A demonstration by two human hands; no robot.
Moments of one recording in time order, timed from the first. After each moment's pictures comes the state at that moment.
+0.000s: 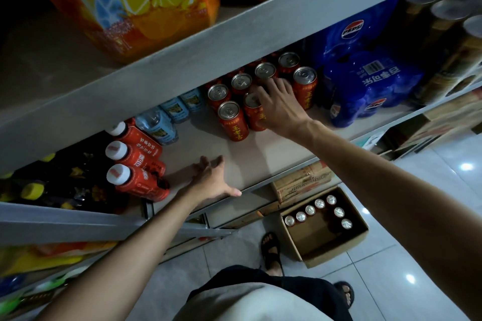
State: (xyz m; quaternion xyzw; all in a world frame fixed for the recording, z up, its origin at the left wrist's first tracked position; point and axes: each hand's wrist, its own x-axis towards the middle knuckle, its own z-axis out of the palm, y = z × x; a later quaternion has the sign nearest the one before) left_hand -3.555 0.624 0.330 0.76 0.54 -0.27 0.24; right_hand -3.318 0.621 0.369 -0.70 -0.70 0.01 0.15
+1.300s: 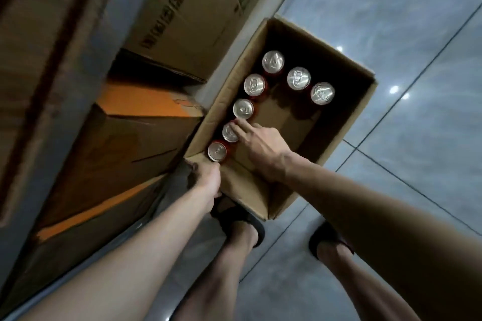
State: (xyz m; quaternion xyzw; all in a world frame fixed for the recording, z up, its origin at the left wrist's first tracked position) left_hand -3.400 0.465 -0.346 0.45 0.75 -0.22 0.43; right_hand -3.291 0.387 -0.402 -0.78 -0.52 0.35 0.07
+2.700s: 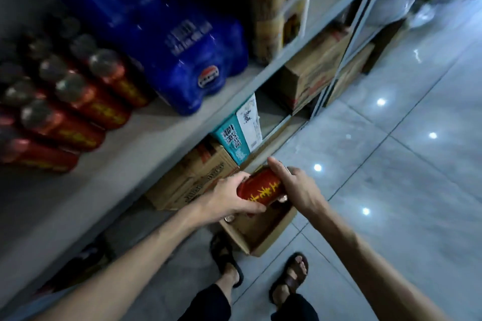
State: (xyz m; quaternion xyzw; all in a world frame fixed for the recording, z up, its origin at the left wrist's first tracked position) left_hand -3.301 0.469 0.239 0.77 0.30 -0.23 0.52; right_hand -3.170 0.328 0.212 -0.79 -0.15 0.44 0.40
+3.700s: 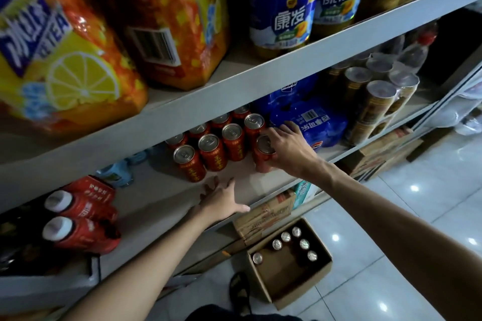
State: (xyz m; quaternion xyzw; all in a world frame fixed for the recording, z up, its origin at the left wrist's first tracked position) left_hand -3.431 0.601 0.344 0.82 0.45 -0.22 0.26; right_hand -3.216 0.555 0.382 -0.74 -0.67 0.01 0.10
